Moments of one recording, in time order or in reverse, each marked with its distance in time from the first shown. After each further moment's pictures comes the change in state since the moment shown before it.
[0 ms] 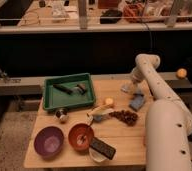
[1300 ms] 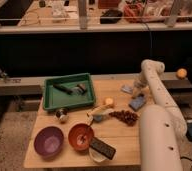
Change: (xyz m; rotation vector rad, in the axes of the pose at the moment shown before) arm 0.042 0.011 0.037 -0.044 -0.019 0.137
